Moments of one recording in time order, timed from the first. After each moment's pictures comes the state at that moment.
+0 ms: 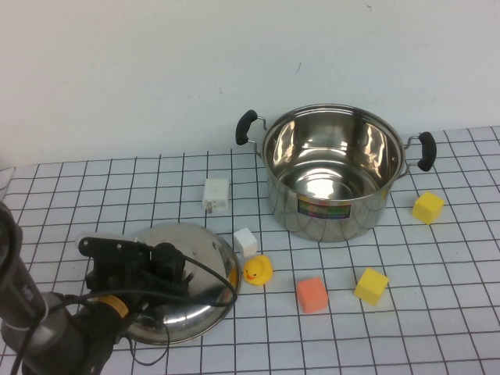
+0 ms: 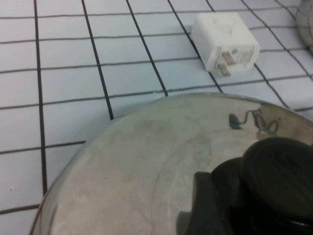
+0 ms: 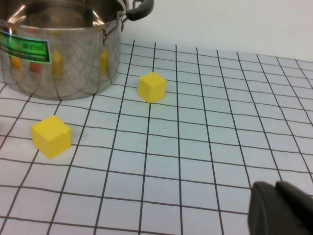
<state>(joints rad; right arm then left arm) 0.01 -0.01 0.02 -0.01 0.42 -0.15 -0.23 2.16 -0.60 0.08 -1.11 -0.20</state>
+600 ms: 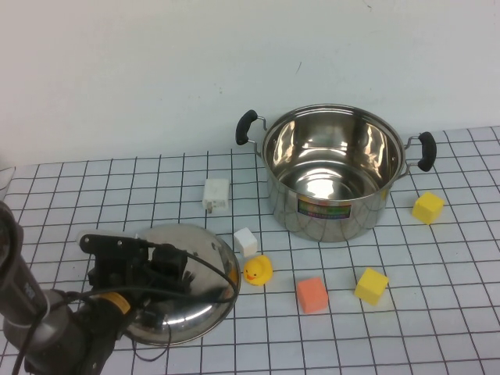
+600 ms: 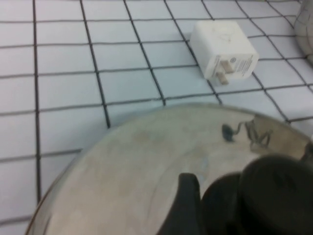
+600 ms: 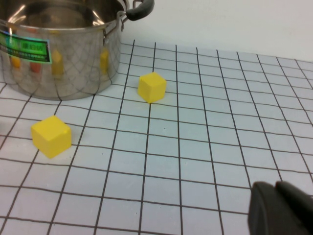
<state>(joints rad) 0.01 -0.01 0.02 -0.01 0.42 -0.15 -0.23 2.17 -0.61 0.08 -1.11 -0.21</state>
